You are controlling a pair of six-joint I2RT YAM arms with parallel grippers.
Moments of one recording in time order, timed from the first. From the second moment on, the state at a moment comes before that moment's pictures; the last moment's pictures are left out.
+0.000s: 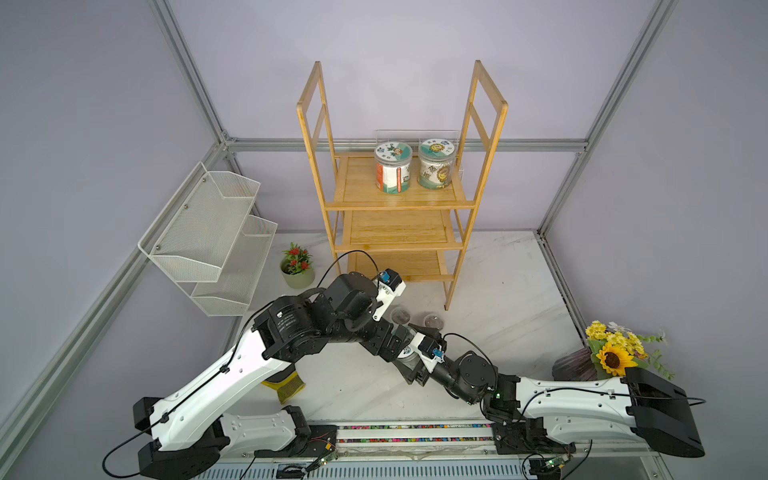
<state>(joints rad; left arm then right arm) -0.98 1.17 1.55 -1.17 0.04 -0.32 1.25 1.15 0.45 0.68 0.35 -0.14</state>
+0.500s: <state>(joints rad) -0.97 1.17 1.55 -1.17 -0.05 -0.34 1.24 1.15 0.45 0.59 0.35 -0.14</state>
